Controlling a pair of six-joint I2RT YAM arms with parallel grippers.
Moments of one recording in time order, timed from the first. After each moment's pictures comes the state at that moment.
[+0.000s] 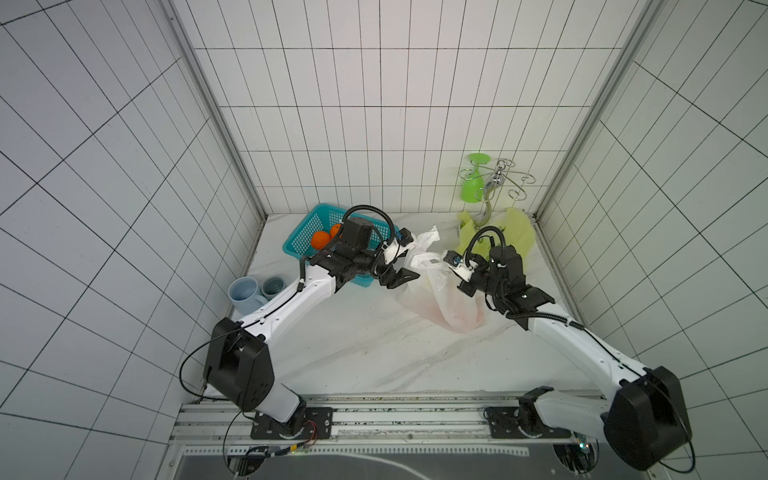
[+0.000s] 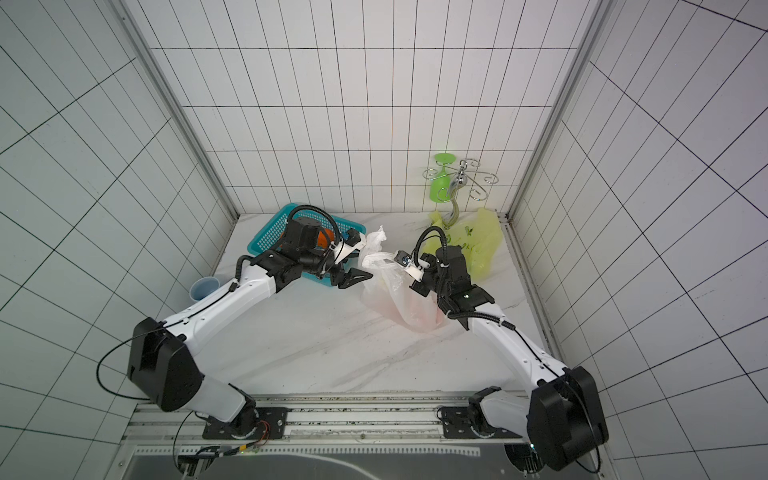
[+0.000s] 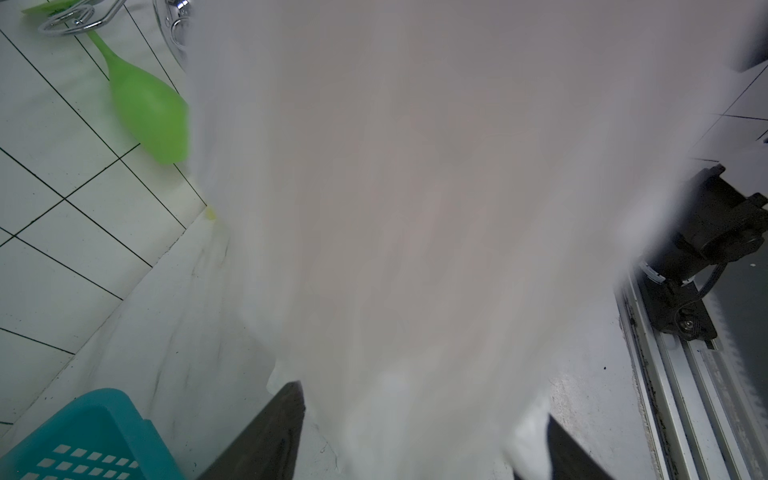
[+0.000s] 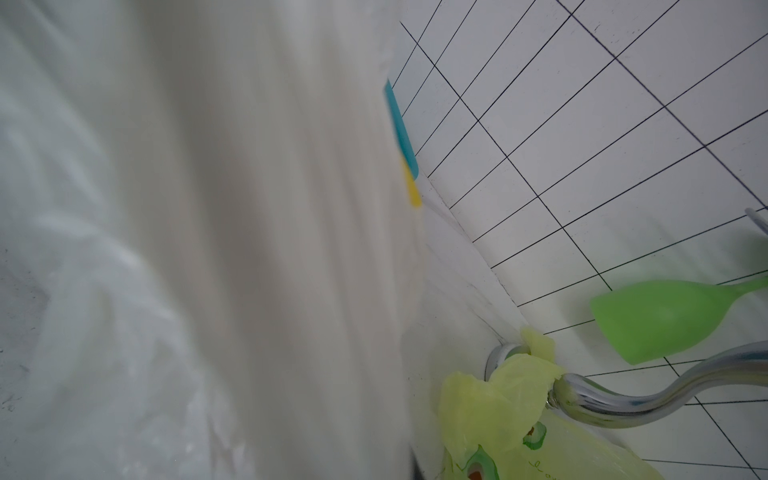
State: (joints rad) left arm -0.53 1.52 1.28 -0.33 0.71 0.44; right arm 0.40 1.21 0.84 -0.06 -0.26 -0.69
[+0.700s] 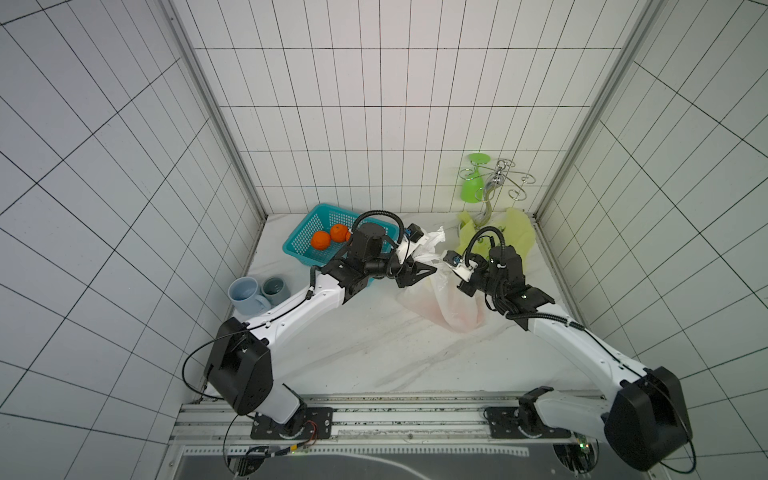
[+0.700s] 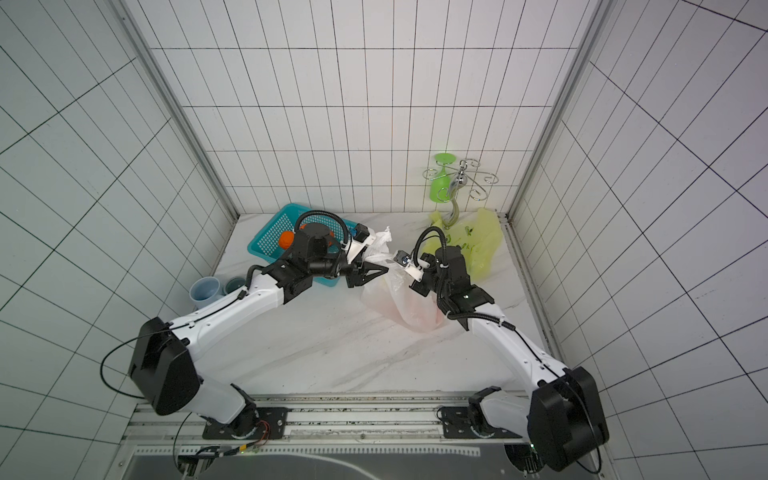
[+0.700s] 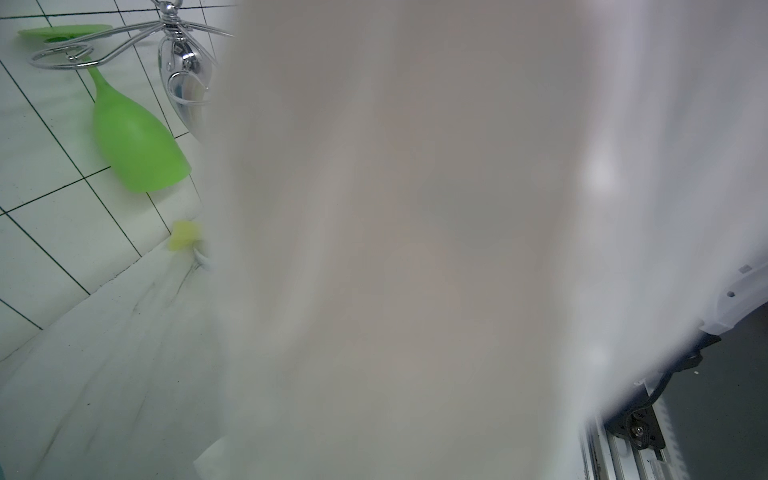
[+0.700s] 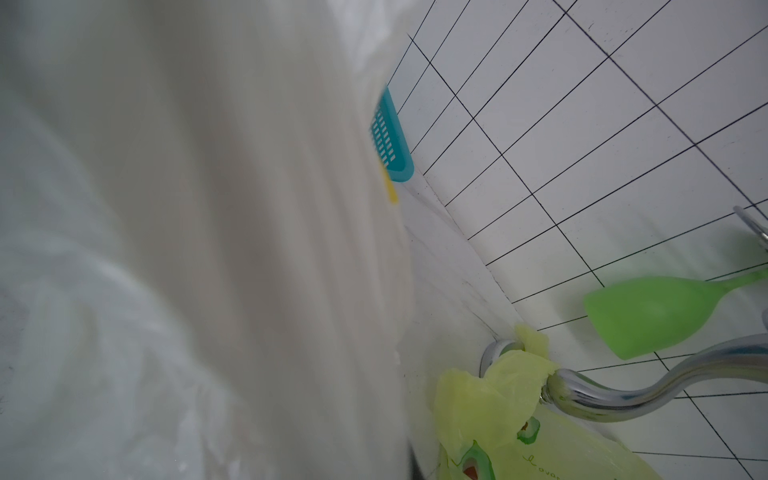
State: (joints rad) left arm -0.63 1.52 1.22 -0.05 0.68 0.09; right arm 0.41 1.21 0.84 -0.06 -0.23 -0.69
